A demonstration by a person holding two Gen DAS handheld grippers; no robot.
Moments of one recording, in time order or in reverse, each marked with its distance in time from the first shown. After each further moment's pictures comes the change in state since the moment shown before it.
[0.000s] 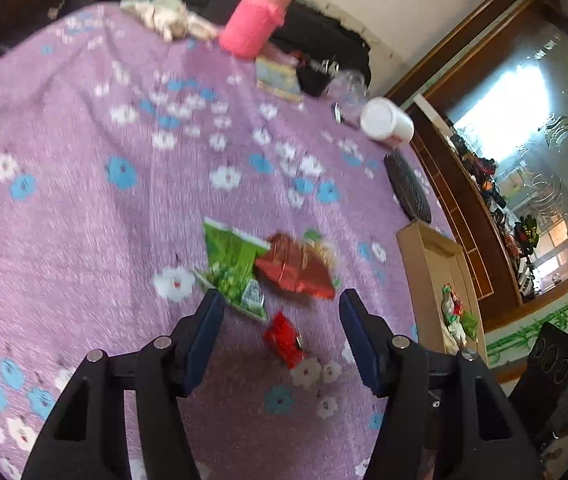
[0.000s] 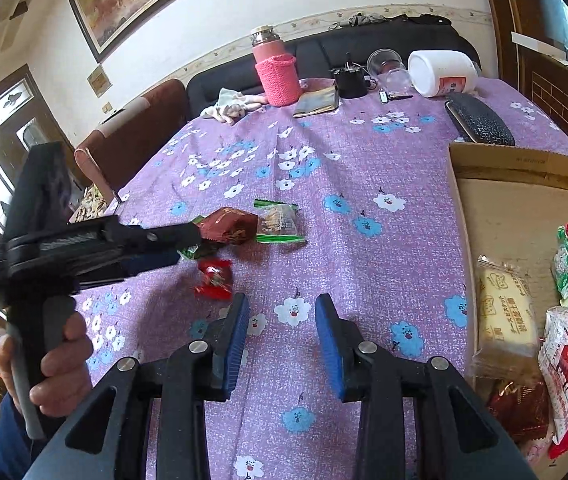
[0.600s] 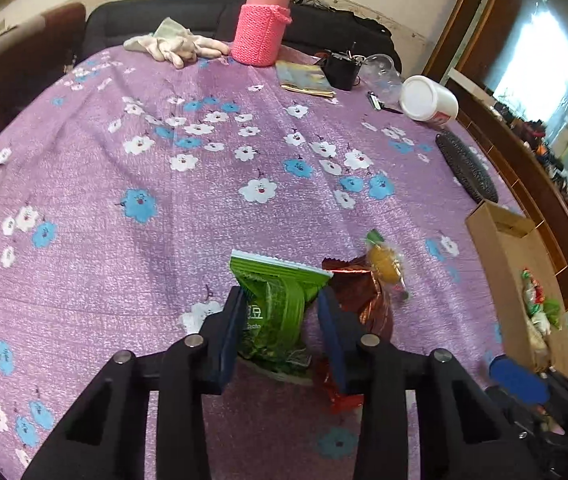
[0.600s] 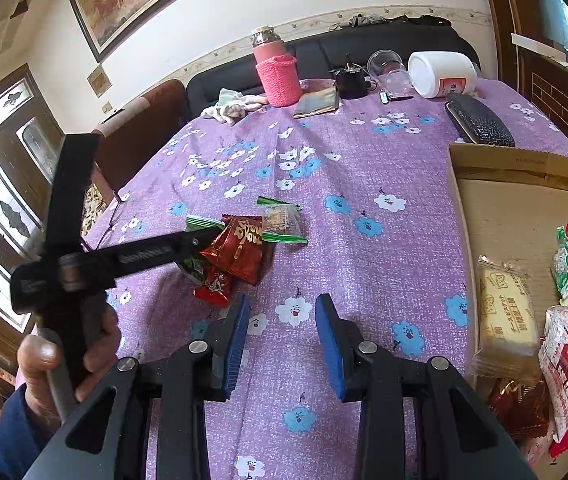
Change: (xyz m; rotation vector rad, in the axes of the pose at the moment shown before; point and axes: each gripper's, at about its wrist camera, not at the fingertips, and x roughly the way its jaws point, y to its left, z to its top) left arm 0.035 -0.015 -0.002 0.150 -0.026 0.266; right arm 0.000 0.003 -0.001 -0.010 -0.002 -0.003
